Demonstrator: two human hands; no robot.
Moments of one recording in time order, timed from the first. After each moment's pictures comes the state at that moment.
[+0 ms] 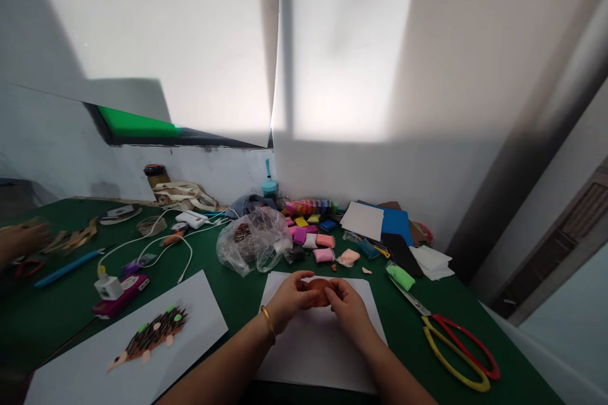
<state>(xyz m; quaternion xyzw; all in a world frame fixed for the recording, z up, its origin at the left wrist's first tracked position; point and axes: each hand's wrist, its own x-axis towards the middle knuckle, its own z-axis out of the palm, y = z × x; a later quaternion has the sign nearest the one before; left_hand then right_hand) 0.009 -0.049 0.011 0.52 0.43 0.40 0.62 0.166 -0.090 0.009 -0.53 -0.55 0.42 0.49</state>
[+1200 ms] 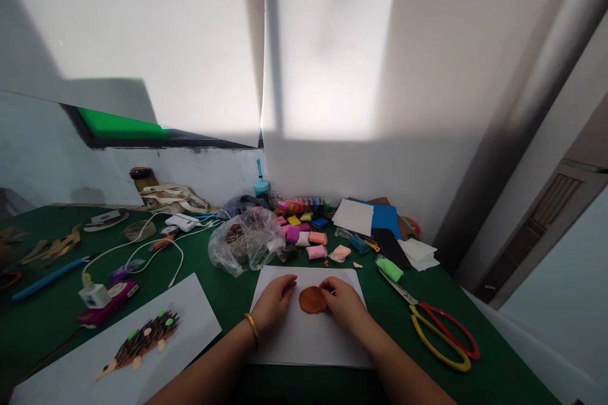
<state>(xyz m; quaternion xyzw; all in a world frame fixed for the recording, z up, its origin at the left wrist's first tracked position) -0.027 -0.040 -0.016 0.73 0.45 0.36 0.36 0.184 -0.077 -0.001 -0.60 -0.63 0.33 0.37</state>
